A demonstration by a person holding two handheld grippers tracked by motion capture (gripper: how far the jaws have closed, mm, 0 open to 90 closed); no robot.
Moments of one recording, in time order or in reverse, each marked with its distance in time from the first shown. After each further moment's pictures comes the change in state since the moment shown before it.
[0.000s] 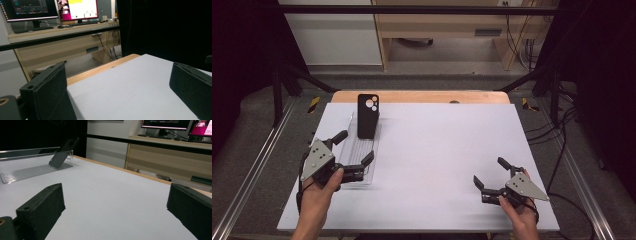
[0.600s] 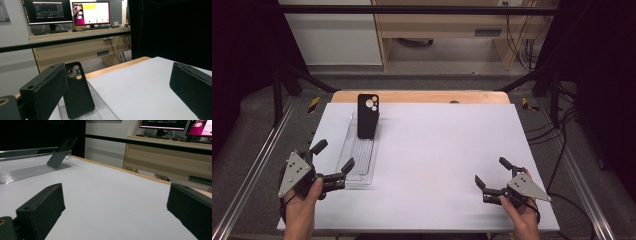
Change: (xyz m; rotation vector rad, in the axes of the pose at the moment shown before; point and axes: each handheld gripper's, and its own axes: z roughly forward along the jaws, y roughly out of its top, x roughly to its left) left arm 0.021 -0.029 -0.034 -0.054 0.073 -0.039; right arm -0.002 0.000 -0.002 -0.001 -0.012 0.002
